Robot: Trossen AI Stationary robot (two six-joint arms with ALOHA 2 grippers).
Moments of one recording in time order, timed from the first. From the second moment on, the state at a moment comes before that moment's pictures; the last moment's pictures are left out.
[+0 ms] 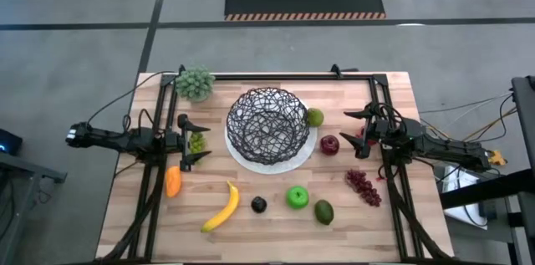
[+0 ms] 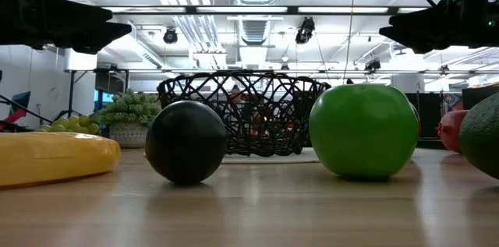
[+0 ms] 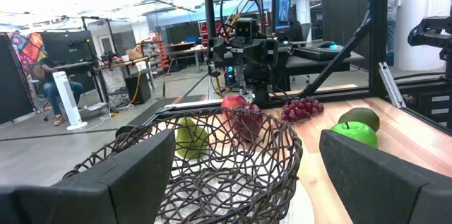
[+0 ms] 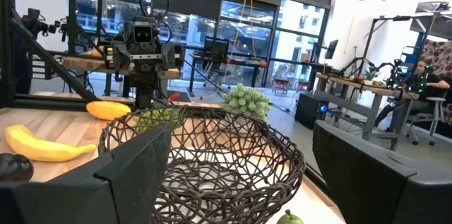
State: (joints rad) left arm -0.19 0.08 0.00 0.14 -0.29 0.16; right arm -0.16 0.02 0.01 0.15 0.05 -0.18
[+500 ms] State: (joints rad) left arm -0.19 0.08 0.00 0.23 -0.29 0.16; right arm -0.16 0.02 0.01 0.15 0.05 -0.08
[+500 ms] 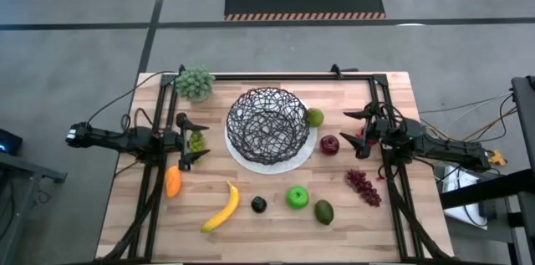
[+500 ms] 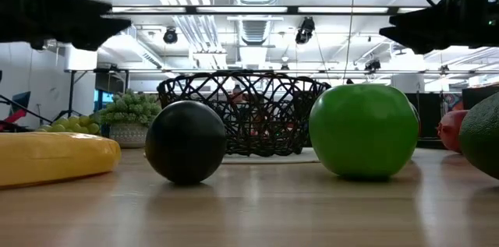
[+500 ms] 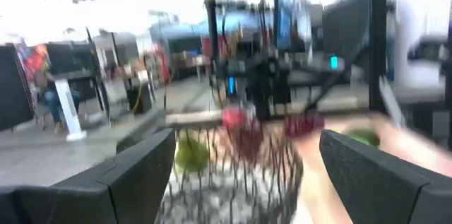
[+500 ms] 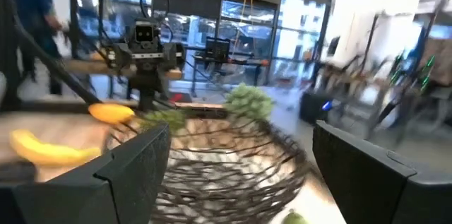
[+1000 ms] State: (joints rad) left arm -0.19 0.08 0.00 0.53 -0.29 0.06; right arm -0.16 0.02 0.01 0.13 0.05 0.30
